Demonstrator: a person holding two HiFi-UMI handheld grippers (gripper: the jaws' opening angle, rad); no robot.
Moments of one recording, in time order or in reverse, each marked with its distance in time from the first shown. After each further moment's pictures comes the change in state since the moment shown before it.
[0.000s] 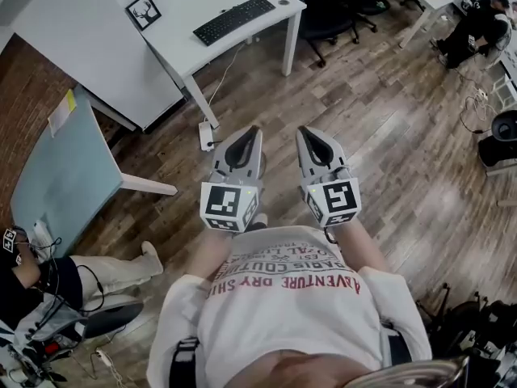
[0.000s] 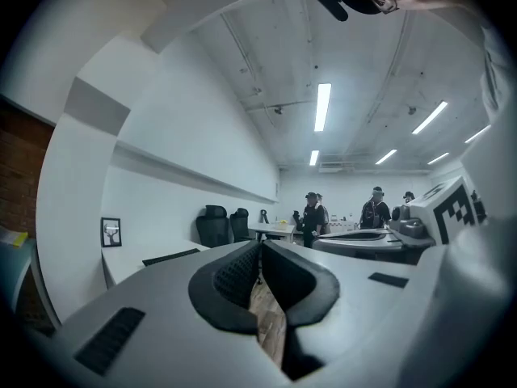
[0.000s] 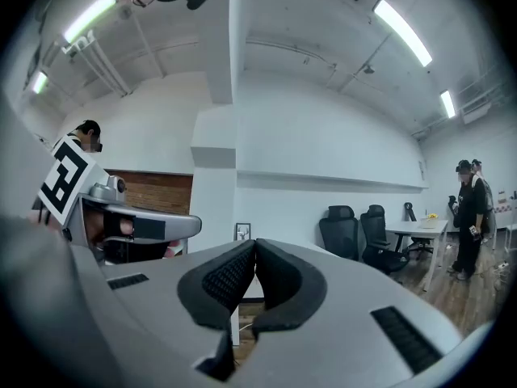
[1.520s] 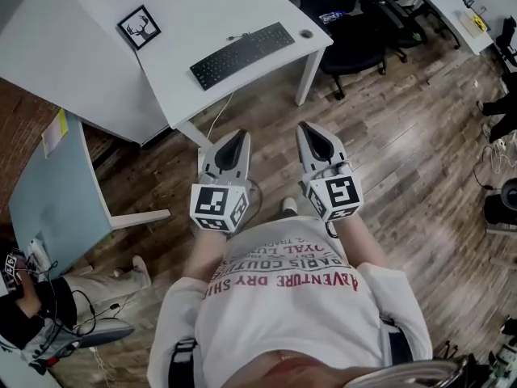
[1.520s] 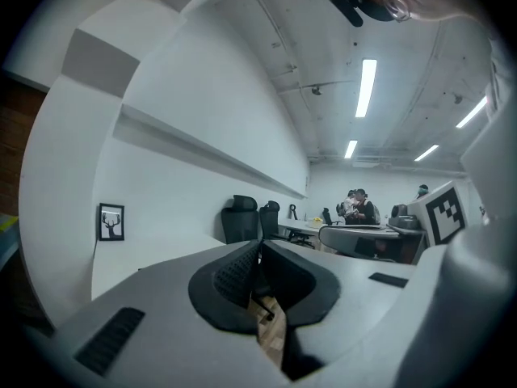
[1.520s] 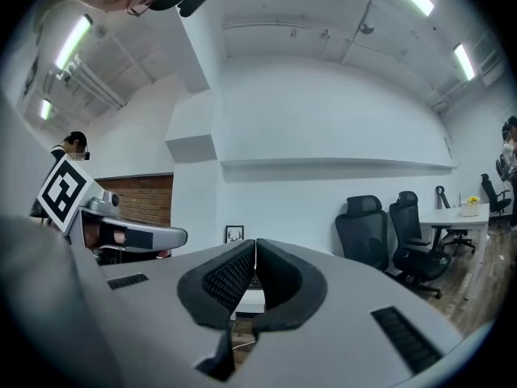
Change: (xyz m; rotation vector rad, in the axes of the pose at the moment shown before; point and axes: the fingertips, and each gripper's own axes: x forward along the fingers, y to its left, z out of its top) left arm 0.276 0.175 -0.016 -0.092 0.057 0.172; right arm 0.292 -0.190 -0.022 0.060 0.004 0.154
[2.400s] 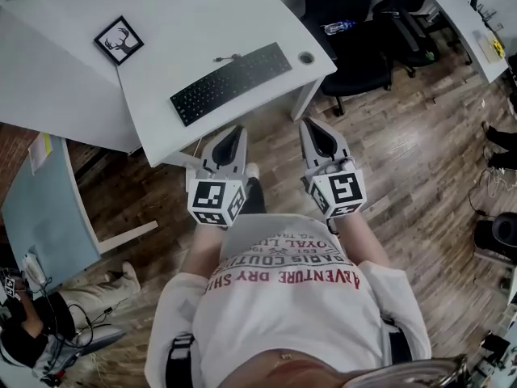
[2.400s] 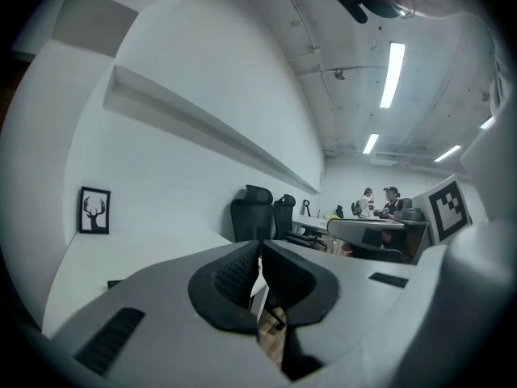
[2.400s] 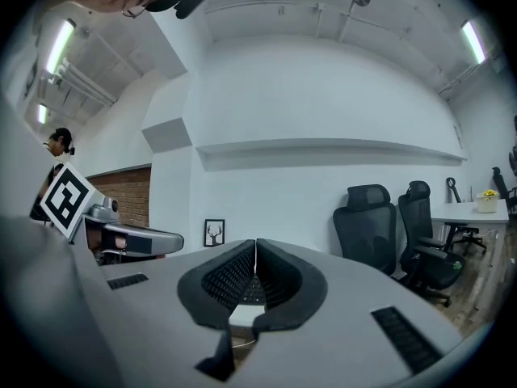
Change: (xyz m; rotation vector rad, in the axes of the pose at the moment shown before) left arm 0.201 0.076 -0.010 -0.061 0.056 0.069; right arm 0.160 -0.151 -0.023 0.015 0.064 0.037
